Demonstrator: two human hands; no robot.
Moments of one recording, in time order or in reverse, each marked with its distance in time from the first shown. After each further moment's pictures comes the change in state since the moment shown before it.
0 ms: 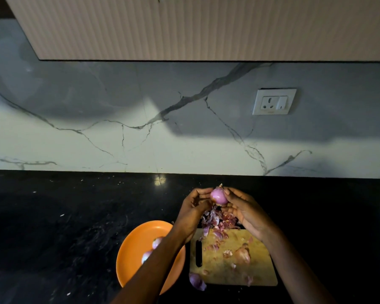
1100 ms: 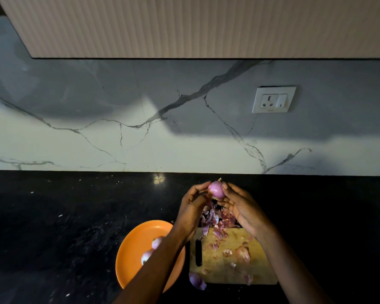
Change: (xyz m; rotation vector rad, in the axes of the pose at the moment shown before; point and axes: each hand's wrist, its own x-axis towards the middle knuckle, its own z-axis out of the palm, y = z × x) left_hand 0.004 0.005 0.005 -0.089 0.036 0.046; right_hand 0.012 0.003 0.009 0.087 0.047 -0.034
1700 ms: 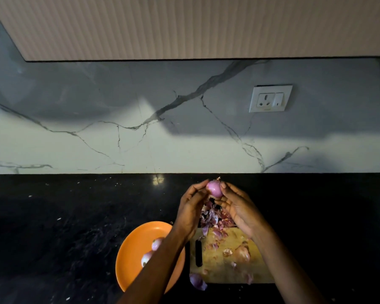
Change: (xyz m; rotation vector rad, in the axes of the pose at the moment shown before) left_hand 0.002 0.002 0.005 -0.091 0.020 -0.005; right_hand -0.002 0.002 0.005 0.073 0.029 -0.005
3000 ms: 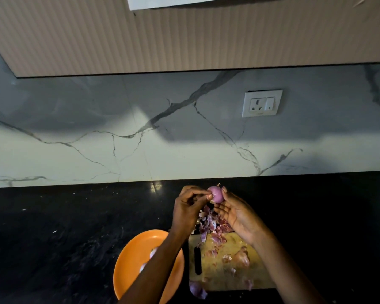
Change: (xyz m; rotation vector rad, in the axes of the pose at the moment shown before) left_hand 0.011 0.004 -0.005 0.510 -0.027 0.327; right_hand -0.011 -0.007 -0.004 0.176 0.022 0.096
